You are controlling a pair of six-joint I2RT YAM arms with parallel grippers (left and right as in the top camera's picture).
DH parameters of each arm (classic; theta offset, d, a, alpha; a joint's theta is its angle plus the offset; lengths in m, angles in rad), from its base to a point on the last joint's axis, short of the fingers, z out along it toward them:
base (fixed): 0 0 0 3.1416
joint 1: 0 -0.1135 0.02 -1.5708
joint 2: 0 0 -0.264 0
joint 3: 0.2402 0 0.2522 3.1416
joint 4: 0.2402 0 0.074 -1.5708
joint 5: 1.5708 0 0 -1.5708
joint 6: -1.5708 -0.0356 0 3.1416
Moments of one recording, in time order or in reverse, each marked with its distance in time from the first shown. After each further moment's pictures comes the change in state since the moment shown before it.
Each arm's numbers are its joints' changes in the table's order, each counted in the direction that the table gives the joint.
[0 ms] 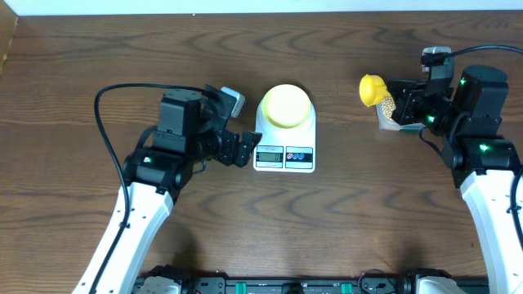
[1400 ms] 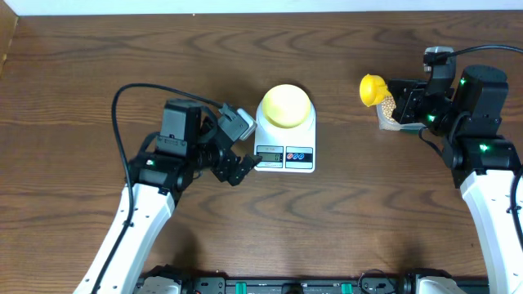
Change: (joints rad) left arm -0.006 0.000 -0.078 0.024 0.088 -0.360; right arm 0.000 0.000 0.000 -0.001 0.008 -0.043
